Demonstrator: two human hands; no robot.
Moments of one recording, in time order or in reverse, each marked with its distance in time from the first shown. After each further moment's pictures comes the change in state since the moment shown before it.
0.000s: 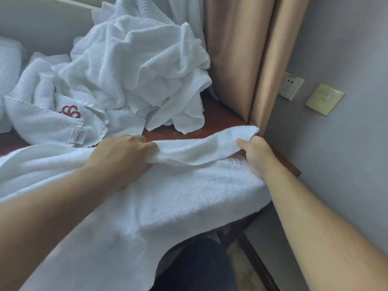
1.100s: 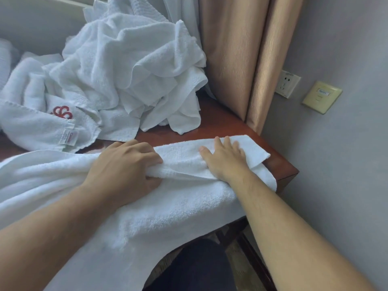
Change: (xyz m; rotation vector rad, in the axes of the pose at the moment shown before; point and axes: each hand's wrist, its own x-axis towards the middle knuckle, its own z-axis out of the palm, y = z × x) left_hand -0.016 0.023 0.002 -0.127 0.056 0.044; right_hand -0.025 -0.012 0.057 -1.066 -0.182 0.042
